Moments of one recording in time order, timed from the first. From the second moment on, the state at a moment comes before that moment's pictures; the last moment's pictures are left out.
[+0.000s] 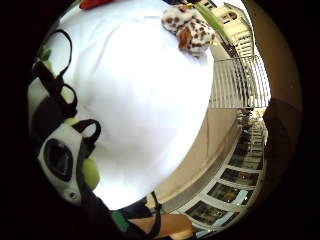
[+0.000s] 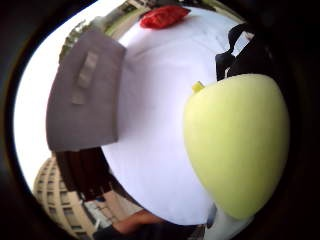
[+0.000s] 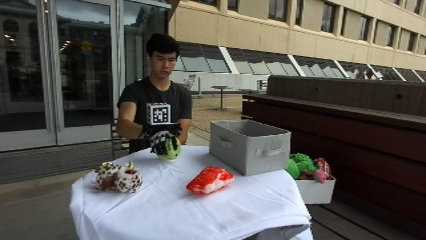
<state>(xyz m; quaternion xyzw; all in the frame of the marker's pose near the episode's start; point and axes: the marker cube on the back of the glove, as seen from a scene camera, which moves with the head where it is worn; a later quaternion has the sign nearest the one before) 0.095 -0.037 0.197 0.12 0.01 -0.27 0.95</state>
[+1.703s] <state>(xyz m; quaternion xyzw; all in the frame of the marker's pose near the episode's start) -0.116 -0.016 -0.049 0.15 0.05 -0.40 0.90</state>
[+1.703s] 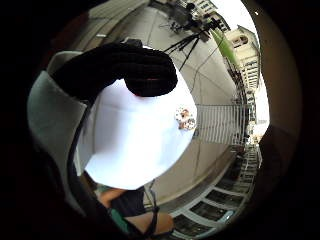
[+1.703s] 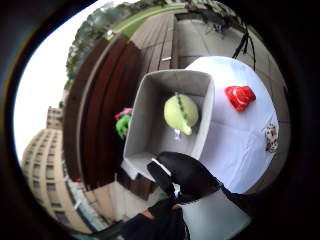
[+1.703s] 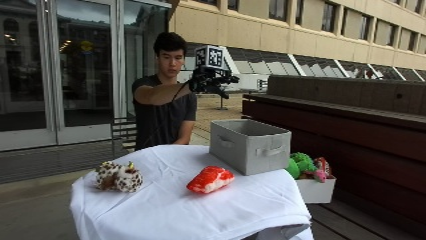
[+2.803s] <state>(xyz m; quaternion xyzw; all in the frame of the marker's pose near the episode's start) 0.140 -0.329 0.114 0.10 0.04 -0.24 0.96</state>
